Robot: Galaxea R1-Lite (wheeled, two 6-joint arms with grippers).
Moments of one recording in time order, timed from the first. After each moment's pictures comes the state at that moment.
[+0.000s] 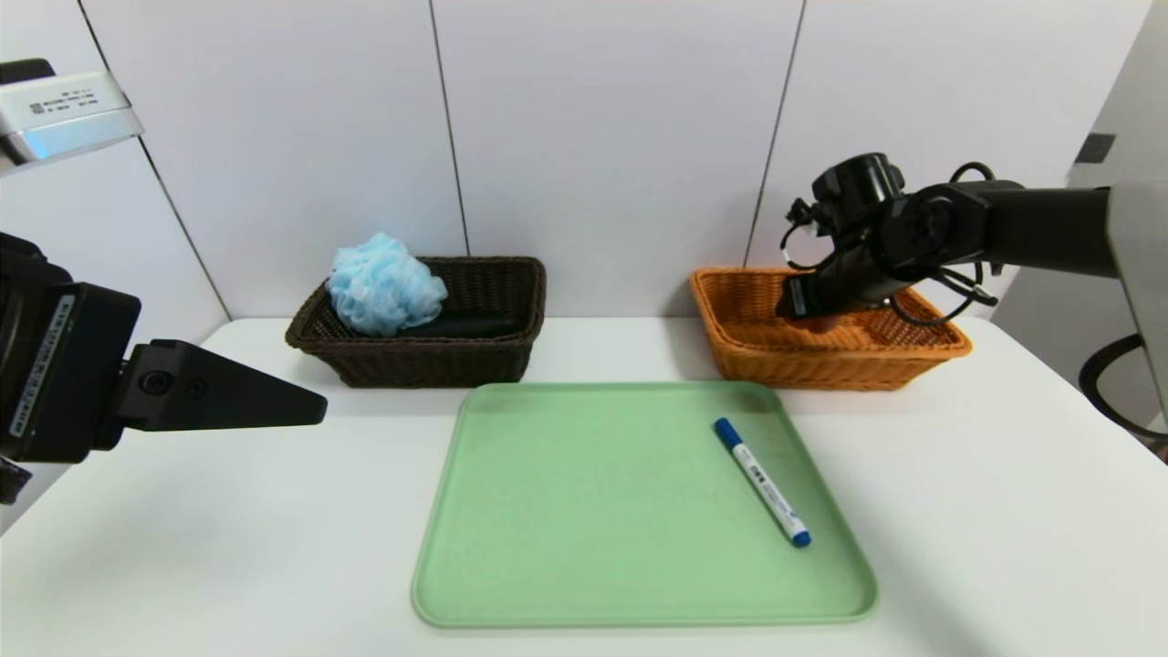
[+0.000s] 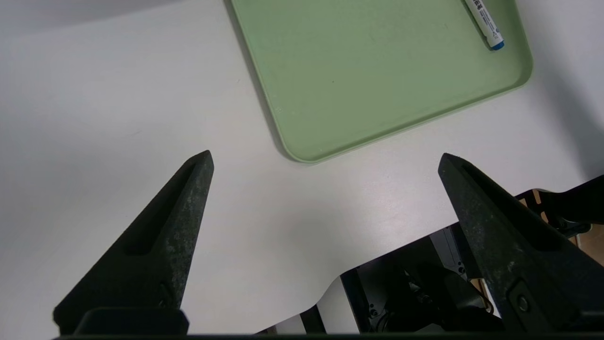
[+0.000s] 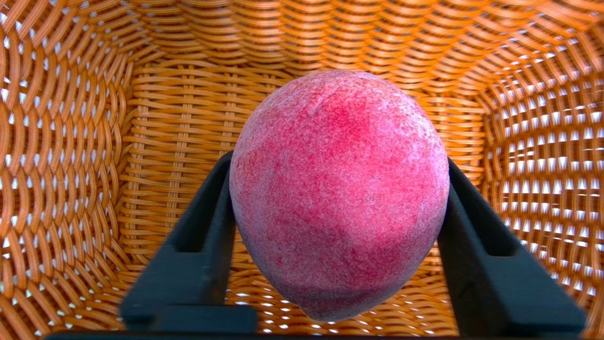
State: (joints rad) left arm -0.61 1.29 -1.56 0.98 0.04 -0.34; right arm 0.18 2.23 -1.95 0.49 -0.23 -0.01
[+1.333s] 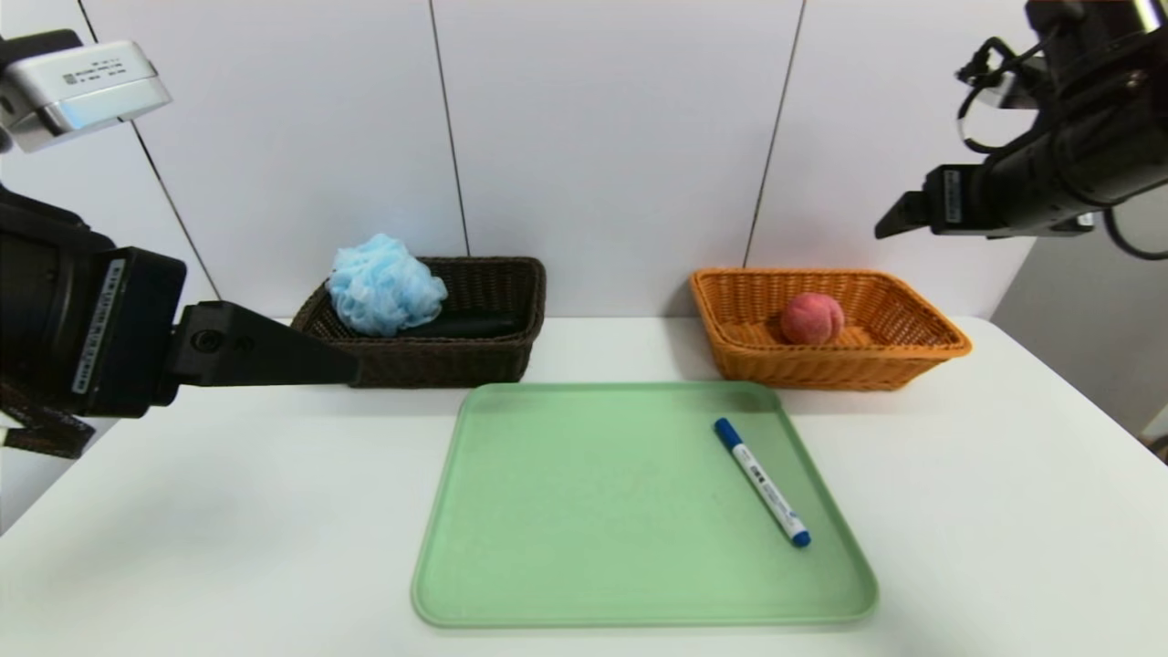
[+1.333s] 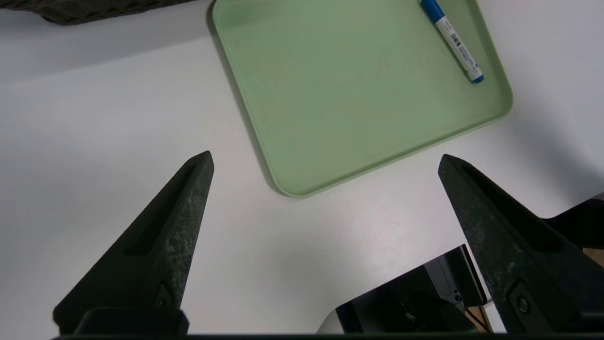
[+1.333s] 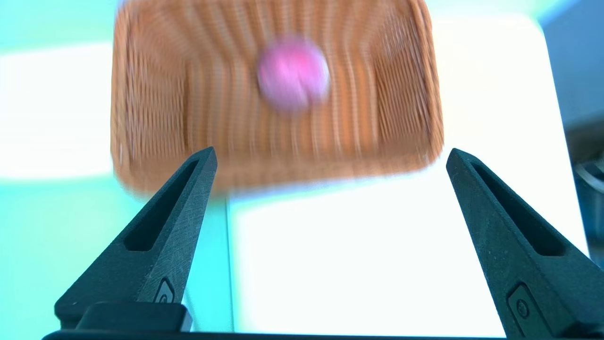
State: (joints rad) left arm -0.62 1.31 -1.54 0.85 0.04 -0.33; right arm 0.16 1.79 -1.91 0.80 -0.21 0.12
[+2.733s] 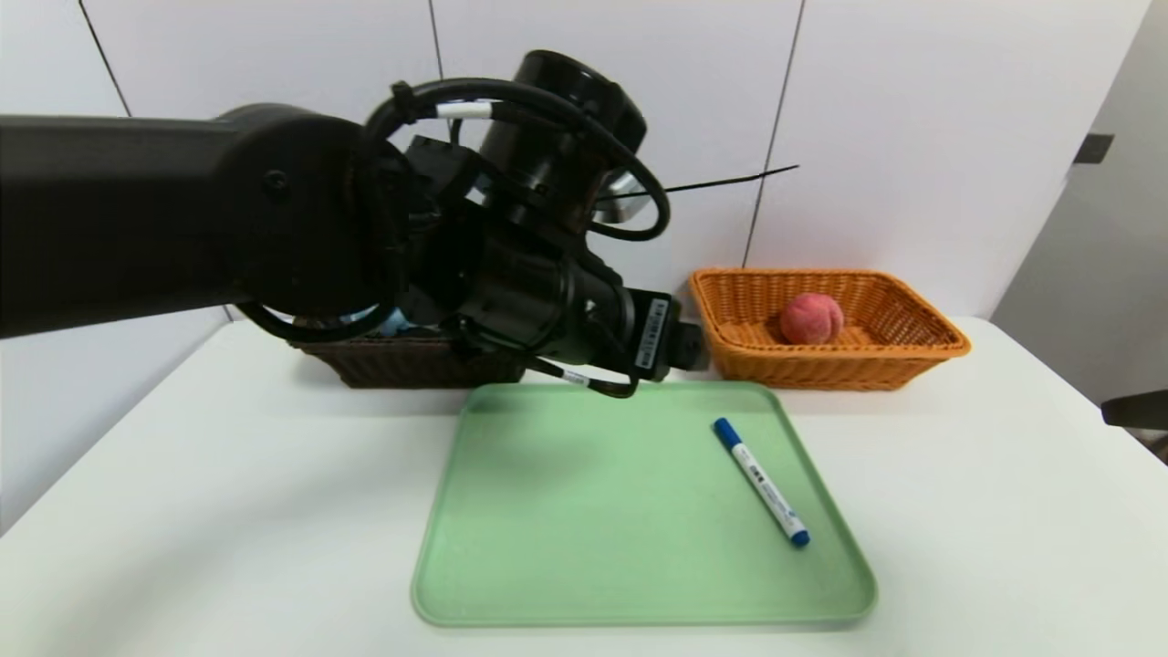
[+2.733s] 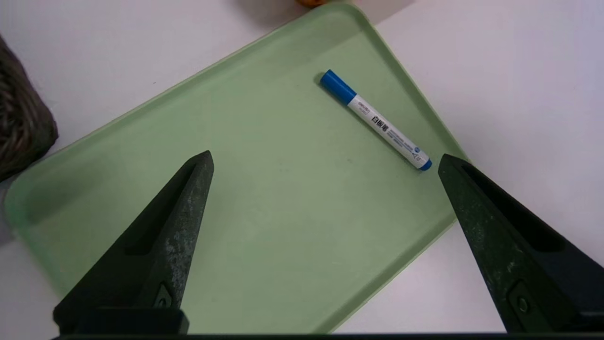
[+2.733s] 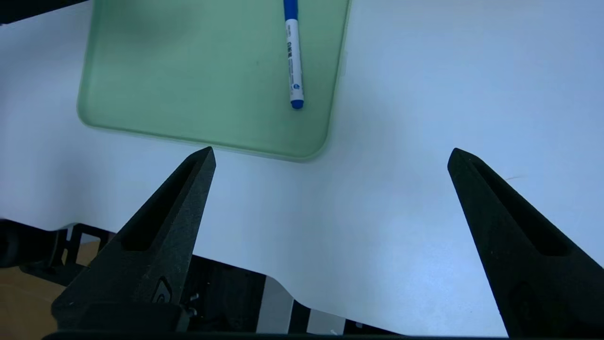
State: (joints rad) left arm -0.84 1.91 -1.77 0.45 0.05 -0.26; right arm 0.21 1.15 -1.40 0.98 0.14 0.17
